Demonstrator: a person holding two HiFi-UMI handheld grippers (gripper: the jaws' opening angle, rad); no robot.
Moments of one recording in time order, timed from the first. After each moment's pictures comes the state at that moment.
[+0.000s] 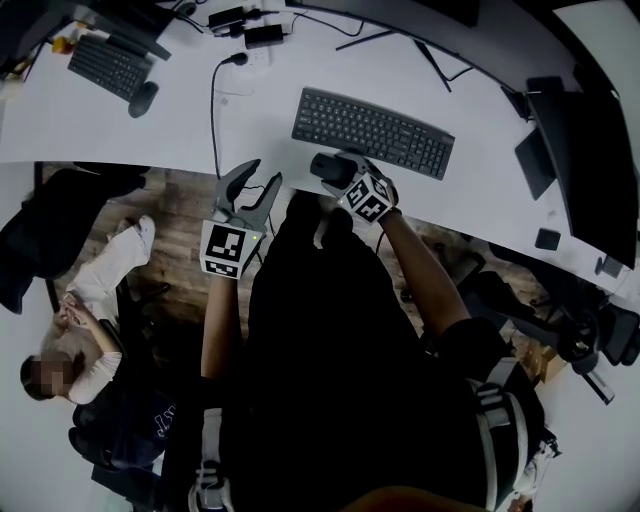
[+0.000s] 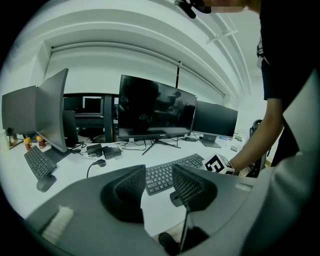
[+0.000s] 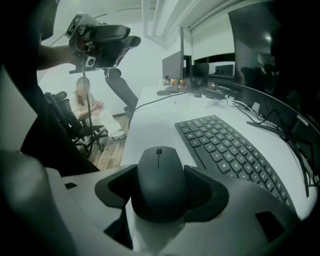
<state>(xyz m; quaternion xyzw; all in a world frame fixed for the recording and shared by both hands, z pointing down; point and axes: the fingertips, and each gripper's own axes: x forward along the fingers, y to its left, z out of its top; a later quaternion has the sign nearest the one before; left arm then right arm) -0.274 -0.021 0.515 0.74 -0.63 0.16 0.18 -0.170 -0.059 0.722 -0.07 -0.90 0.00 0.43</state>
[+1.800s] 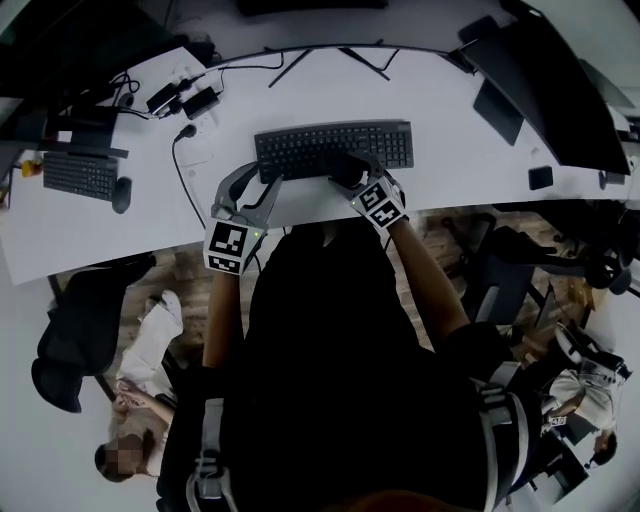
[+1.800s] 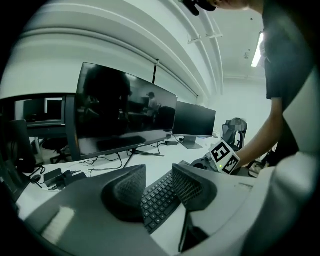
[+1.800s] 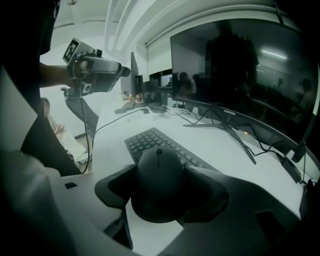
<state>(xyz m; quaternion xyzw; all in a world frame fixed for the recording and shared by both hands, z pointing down) -0.241 -0.130 0.504 0.84 -0.49 0.17 0.14 -0.111 -0.158 0.663 0.16 -0.91 0.06 0.37</state>
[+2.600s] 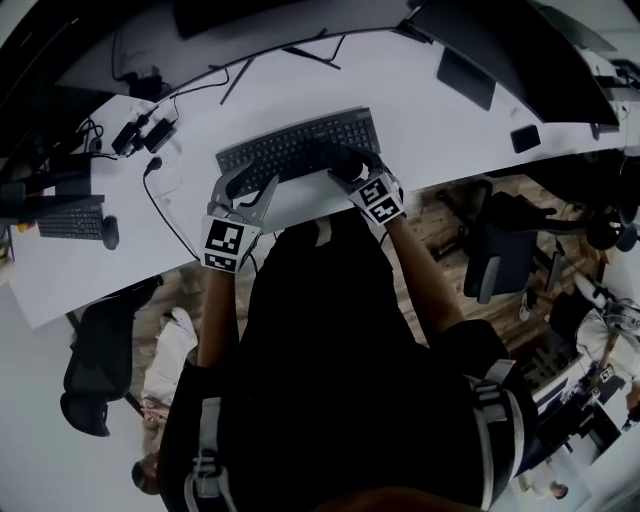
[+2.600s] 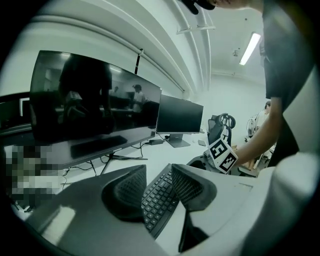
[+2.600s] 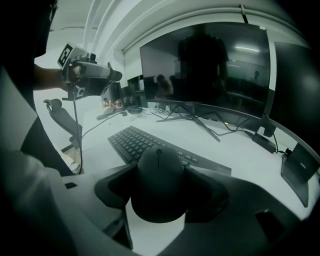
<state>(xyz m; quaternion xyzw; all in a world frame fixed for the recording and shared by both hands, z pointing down) -0.156 -0.176 0.501 0.88 -0.41 0.20 0.13 -0.018 -0.191 0.657 0.26 -0.89 0.11 0.35</state>
